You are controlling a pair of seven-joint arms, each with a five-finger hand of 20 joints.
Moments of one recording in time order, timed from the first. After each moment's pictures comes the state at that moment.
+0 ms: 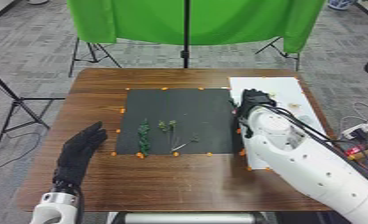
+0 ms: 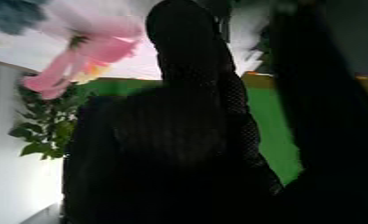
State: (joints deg) left arm 125.9 -72.6 -97.7 -115.7 56.5 1.3 8.6; right arm -60.5 -52.1 39.9 -92.4 -124.6 -11.3 47.0
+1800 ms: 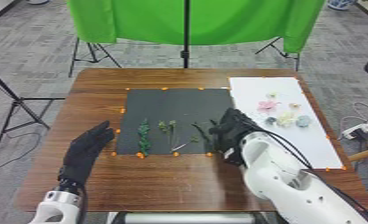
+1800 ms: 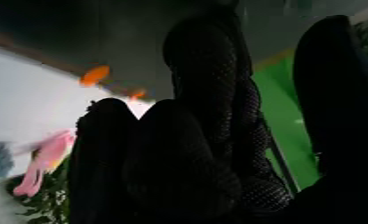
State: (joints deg) left arm 124.9 -72.7 -97.6 -114.8 56.8 -4.1 8.3; right arm -83.0 -53.3 54.1 -111.7 -116.2 -0.7 41.0
